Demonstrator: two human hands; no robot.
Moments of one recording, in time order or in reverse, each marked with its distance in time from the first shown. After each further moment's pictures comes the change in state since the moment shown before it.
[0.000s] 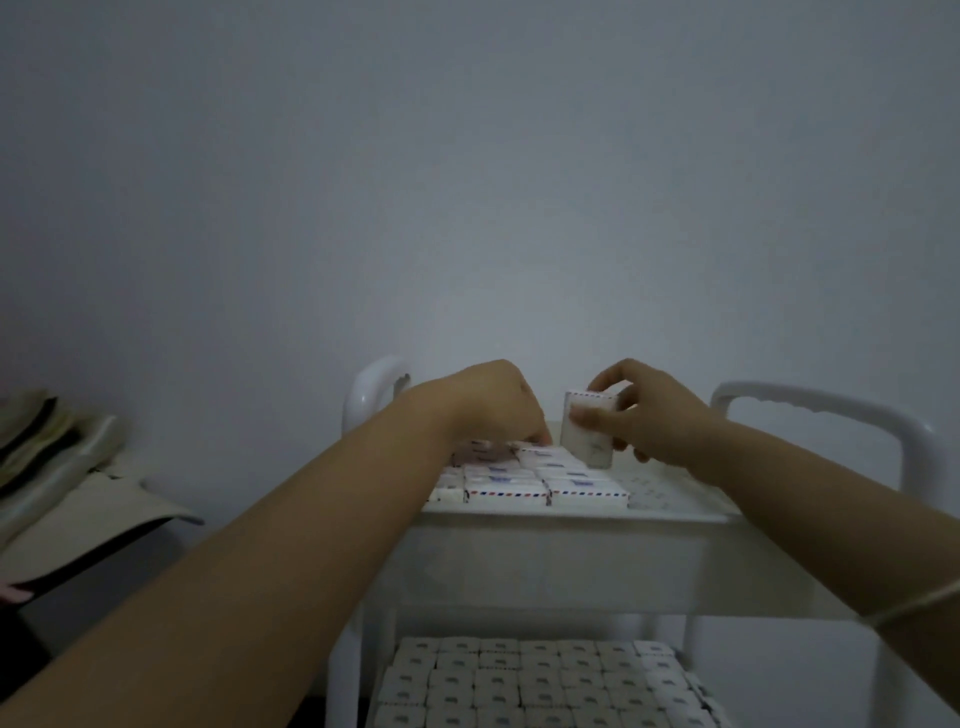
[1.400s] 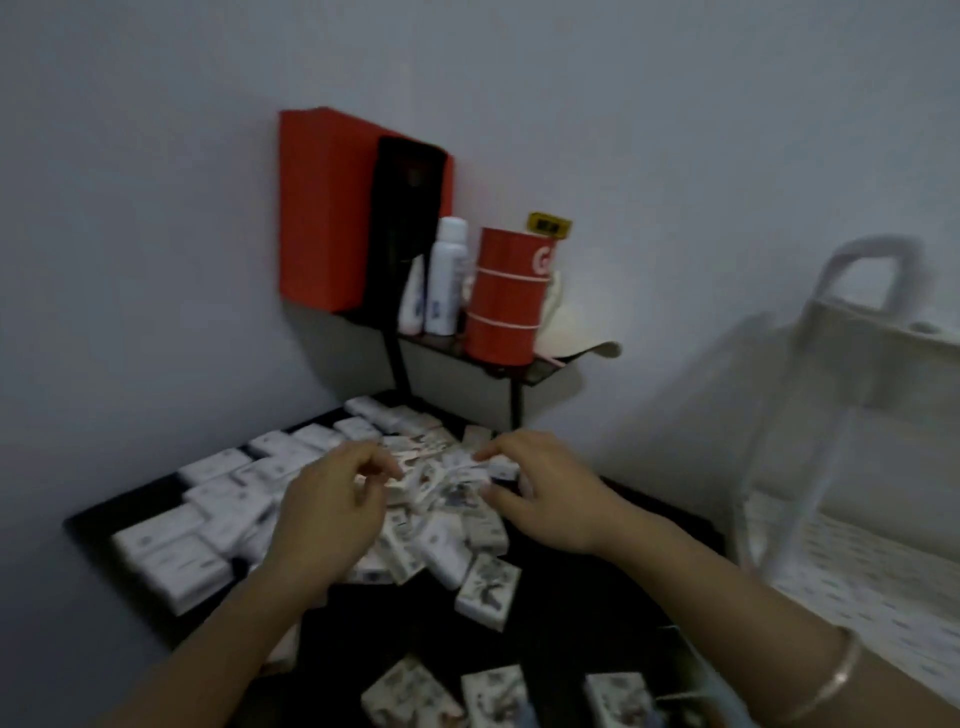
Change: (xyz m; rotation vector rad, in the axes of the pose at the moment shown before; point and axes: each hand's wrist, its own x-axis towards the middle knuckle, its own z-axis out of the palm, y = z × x) left_hand -0.446 -0.288 0.020 0.025 0.832 -0.592; right_hand -0.232 -0.194 0.335 -0.074 -0.696 -0.746
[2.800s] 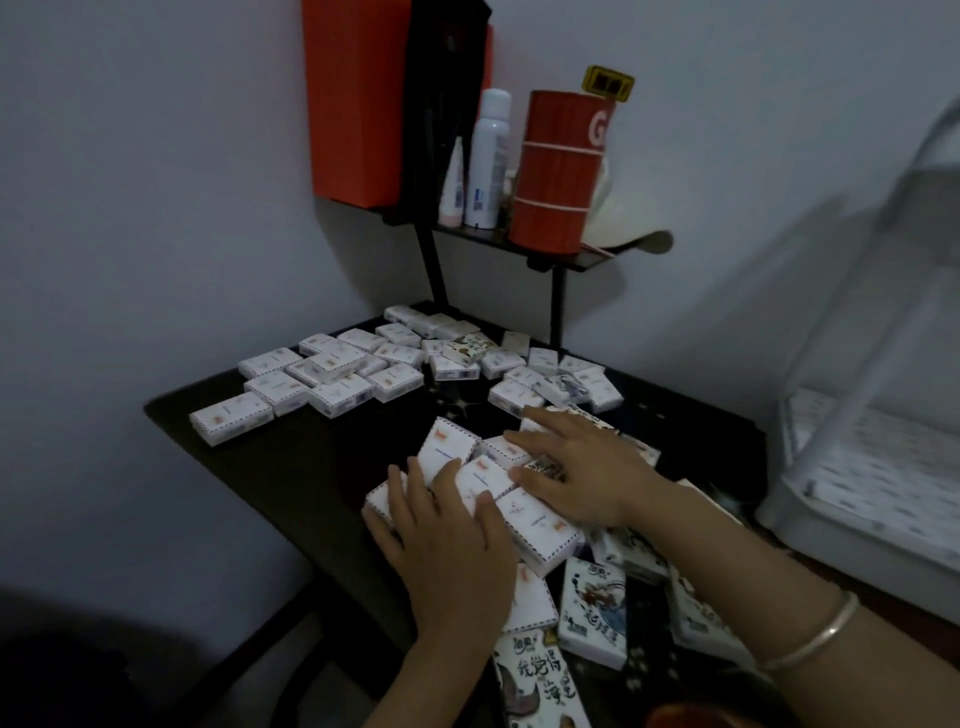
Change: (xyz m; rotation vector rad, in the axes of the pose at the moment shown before) left_hand -0.131 0.017 0.079 0.273 -0.007 -0.347; right_hand -0.046 0.024 0.079 -0.229 -0.194 0.063
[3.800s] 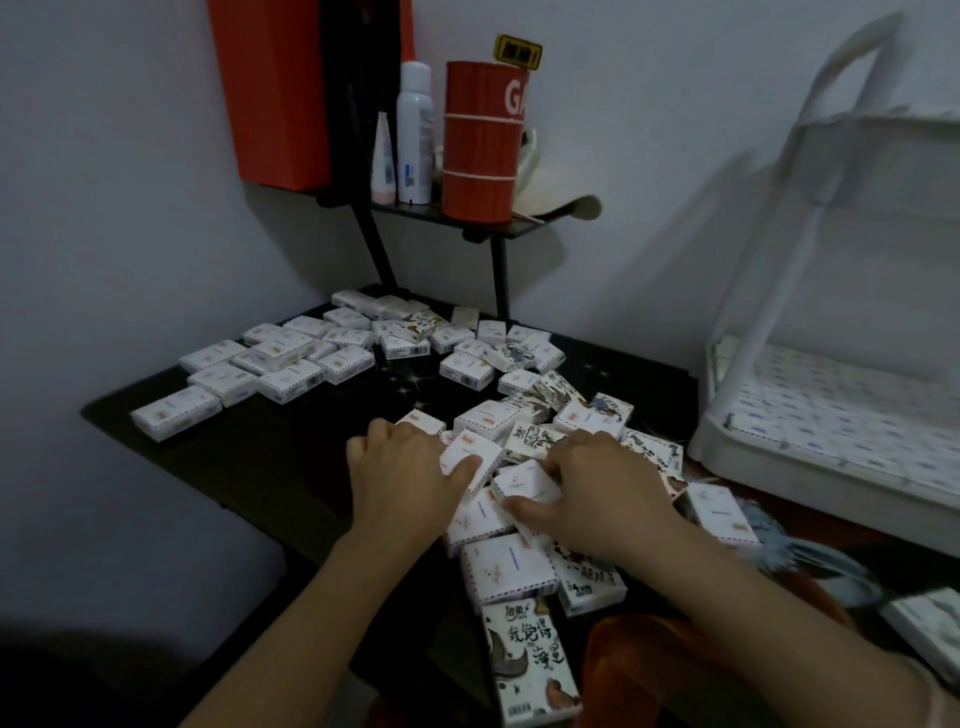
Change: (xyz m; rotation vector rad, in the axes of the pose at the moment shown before) left_hand 0.034 0.006 -0.026 0.381 -0.146 0.384; right_hand -0.095 -0.043 -0.011 -0.069 0.161 0.342
